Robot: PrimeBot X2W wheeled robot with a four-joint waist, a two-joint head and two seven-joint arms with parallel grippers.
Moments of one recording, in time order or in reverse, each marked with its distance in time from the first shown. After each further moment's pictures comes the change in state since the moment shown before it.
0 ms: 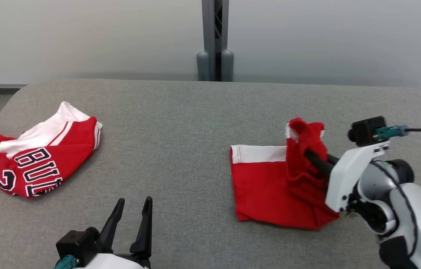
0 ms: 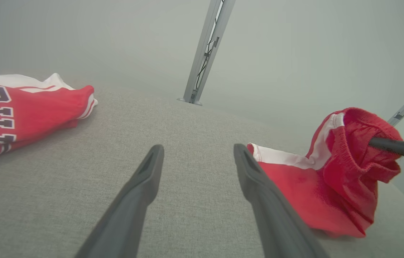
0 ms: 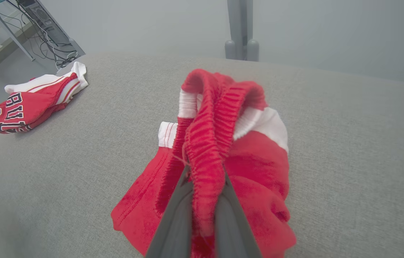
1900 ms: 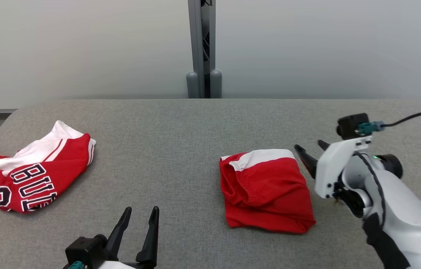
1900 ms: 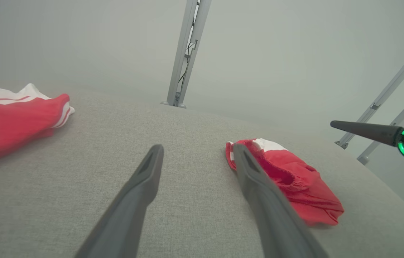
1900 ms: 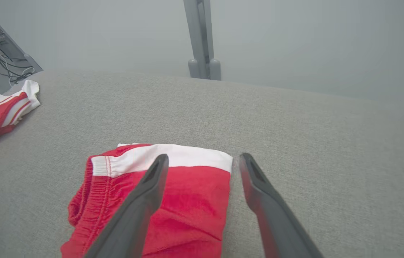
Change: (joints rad) left arm 0.014 -0.006 -0.028 0.023 0.015 -0.012 0.002; right arm -0.236 0.082 0.128 0.512 -0.053 0.000 -0.283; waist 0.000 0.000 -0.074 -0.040
